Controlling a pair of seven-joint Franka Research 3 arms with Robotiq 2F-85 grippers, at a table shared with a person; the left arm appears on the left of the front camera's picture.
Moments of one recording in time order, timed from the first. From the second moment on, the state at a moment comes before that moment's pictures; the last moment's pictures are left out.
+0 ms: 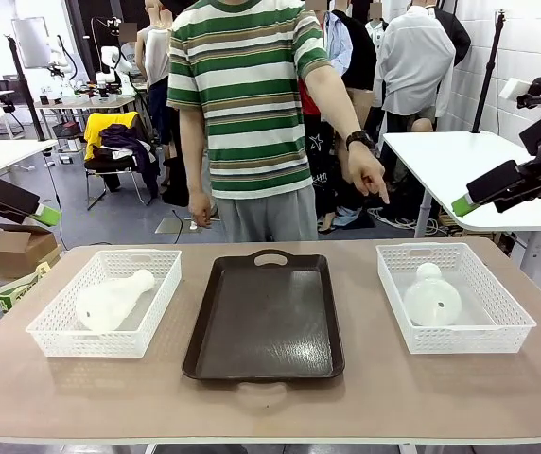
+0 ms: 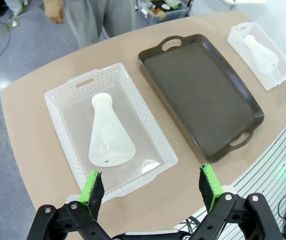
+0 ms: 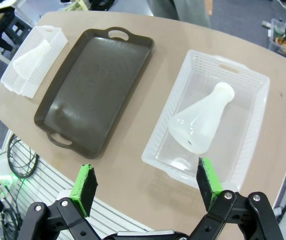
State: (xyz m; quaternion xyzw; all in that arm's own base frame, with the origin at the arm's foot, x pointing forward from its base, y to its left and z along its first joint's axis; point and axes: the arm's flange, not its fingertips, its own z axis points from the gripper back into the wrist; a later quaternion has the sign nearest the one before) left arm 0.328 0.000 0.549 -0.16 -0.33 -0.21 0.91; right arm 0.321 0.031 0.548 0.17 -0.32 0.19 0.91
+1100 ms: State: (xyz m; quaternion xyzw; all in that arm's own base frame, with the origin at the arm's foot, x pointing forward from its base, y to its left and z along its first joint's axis) left arm 0.328 0.000 0.549 -0.16 -0.33 -0.21 0.91; right arm 0.321 0.031 0.548 0.17 -0.32 0.19 0.91
